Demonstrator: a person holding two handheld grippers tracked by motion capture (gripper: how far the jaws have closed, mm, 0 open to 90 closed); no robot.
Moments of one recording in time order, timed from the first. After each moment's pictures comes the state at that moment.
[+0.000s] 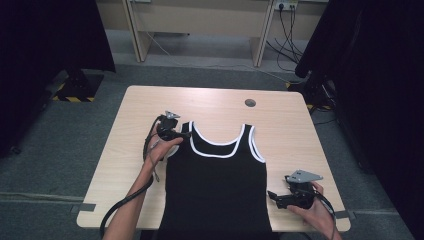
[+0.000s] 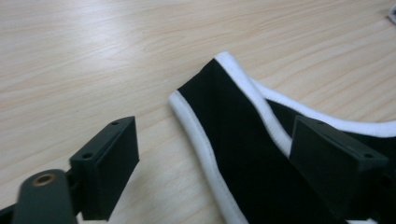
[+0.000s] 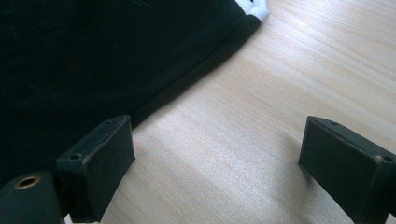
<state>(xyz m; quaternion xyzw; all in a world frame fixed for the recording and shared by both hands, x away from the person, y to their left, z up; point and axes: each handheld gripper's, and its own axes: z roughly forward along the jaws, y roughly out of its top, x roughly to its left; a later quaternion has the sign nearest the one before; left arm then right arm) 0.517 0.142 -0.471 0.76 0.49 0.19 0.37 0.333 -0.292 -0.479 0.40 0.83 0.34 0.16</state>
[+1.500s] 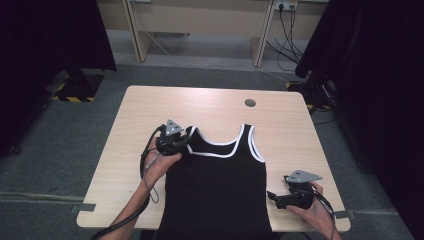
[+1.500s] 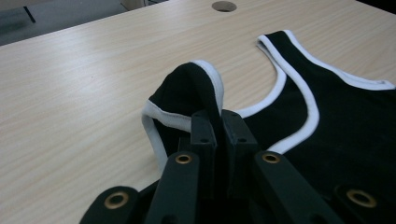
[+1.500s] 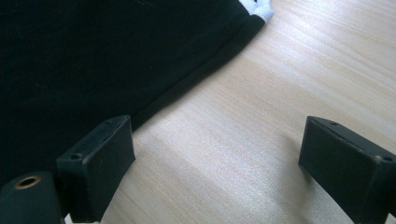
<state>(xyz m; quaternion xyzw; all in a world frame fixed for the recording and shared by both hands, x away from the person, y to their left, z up) 0.414 0.128 -0.415 0.78 0.41 0.21 0.43 0.332 -0.290 -0.479 0.40 0.84 0.34 0.16</state>
